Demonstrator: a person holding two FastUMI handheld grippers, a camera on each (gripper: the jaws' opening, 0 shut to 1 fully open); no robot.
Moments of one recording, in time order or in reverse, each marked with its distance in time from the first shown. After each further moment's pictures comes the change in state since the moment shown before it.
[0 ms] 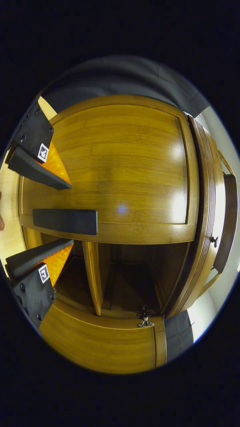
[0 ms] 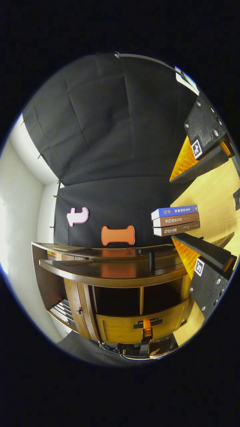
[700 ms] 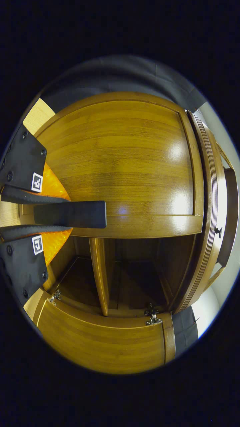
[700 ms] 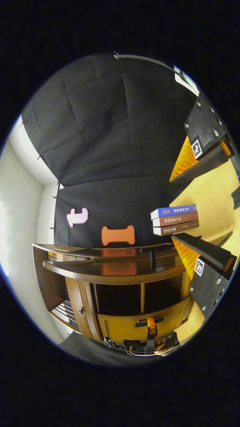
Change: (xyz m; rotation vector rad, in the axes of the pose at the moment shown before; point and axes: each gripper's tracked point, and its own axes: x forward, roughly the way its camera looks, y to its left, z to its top) left arm -0.002 -0.004 -0.014 0.034 0.015 -0.004; right arm -0.012 0.008 -0.001 0.009 0.019 0.010
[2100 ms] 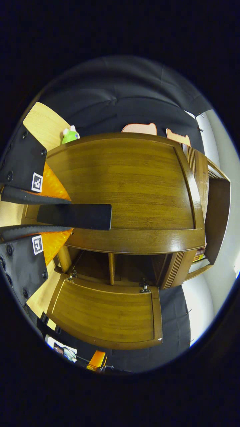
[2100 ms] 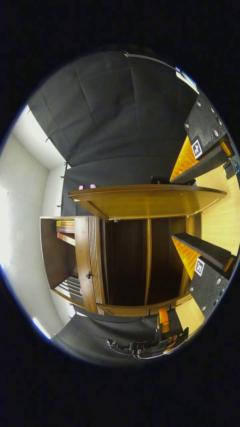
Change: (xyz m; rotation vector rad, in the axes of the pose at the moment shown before) left arm -0.147 0.036 -0.009 -0.037 0.014 -0.117; right arm -0.075 0.129 0.037 -0.023 -0.033 0.138
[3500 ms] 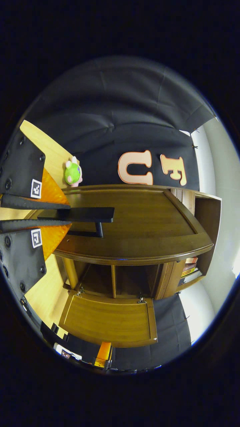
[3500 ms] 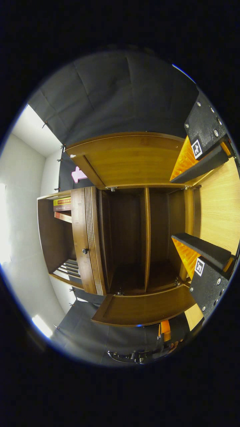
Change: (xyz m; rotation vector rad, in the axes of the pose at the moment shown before) left arm -0.109 0.108 0.000 0.020 -0.029 0.133; right arm 0.006 0.093 -0.006 0.021 0.019 0.147
